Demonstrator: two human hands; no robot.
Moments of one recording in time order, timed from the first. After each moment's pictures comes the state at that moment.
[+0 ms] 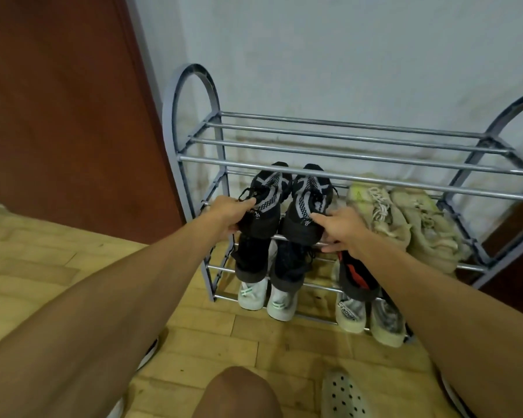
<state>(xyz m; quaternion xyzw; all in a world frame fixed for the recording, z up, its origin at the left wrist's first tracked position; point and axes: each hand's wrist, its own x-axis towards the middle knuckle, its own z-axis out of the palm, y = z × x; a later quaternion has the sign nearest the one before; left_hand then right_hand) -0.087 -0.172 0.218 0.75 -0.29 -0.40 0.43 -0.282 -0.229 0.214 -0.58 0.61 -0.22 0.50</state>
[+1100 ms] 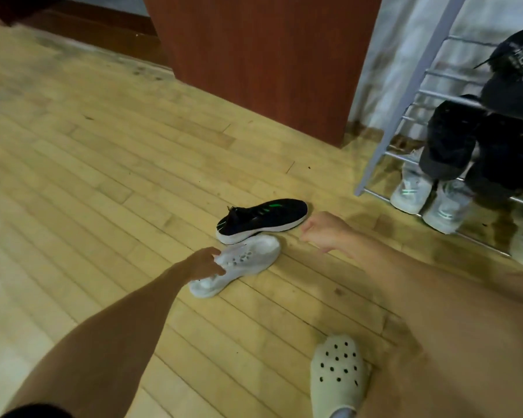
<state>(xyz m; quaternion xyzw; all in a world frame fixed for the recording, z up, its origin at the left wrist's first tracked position) 0.115 0.274 -0.005 0.87 -0.20 -0.44 0.07 -0.053 0.064 0.060 -0.78 0.43 0.18 0.43</state>
